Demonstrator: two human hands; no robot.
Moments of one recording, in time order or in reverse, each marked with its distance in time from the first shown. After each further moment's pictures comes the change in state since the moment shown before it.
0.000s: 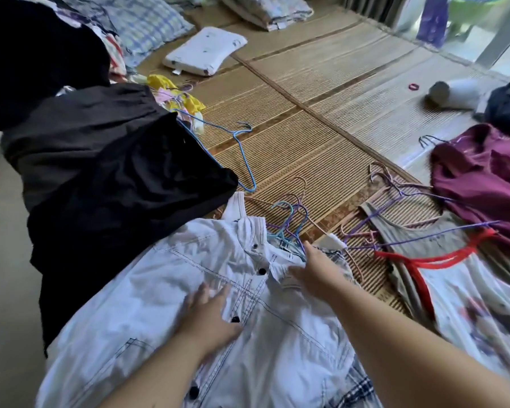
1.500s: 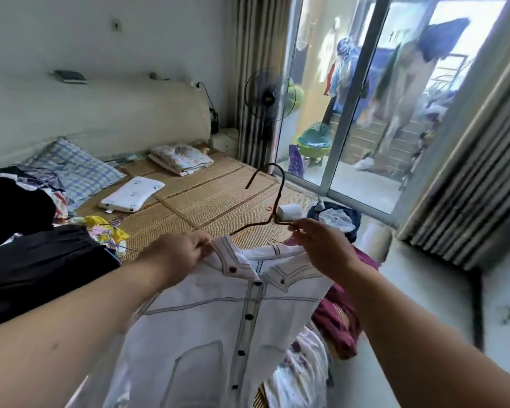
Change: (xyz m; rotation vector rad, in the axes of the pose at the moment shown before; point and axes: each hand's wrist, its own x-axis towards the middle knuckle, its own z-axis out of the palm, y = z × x) left_hand -0.368 0.314 -0.261 0.014 0.481 0.687; right_hand -0.402 0.070 -0.412 -0.016 0.748 -0.347
